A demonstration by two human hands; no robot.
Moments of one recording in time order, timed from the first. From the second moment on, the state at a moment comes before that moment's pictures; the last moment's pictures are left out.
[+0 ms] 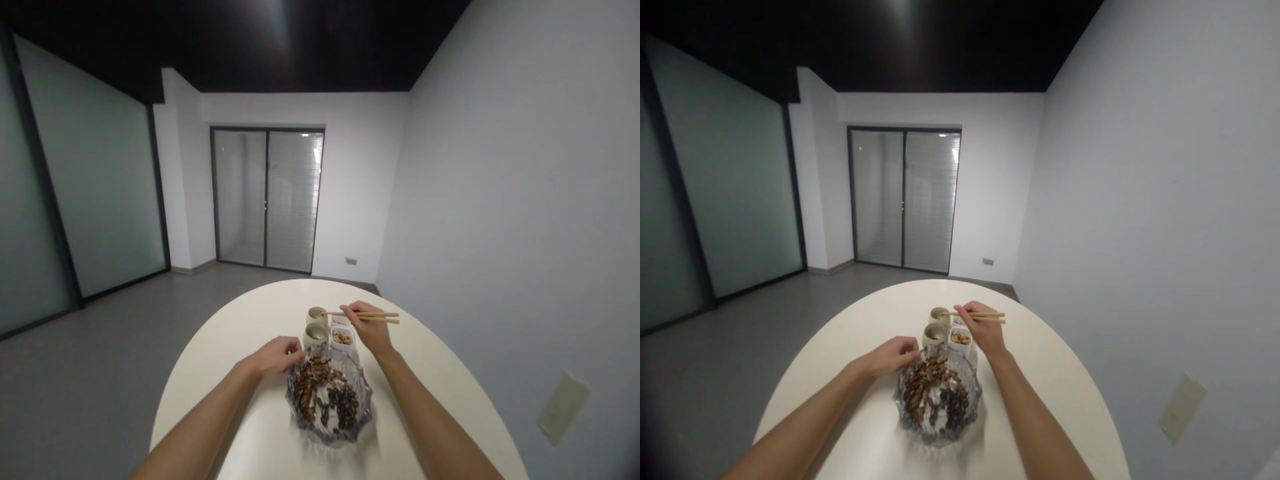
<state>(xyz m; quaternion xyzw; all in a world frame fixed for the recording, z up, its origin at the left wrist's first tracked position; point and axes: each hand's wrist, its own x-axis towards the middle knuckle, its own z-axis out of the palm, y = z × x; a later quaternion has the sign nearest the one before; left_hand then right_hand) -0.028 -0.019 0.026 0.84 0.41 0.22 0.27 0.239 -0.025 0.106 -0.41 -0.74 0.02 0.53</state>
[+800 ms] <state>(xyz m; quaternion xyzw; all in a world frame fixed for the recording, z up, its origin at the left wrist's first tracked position) -0.024 -0.018 0.022 0.86 0.40 0.23 0.22 0.243 -0.077 0.095 -0.40 -0.71 0.19 0.54</state>
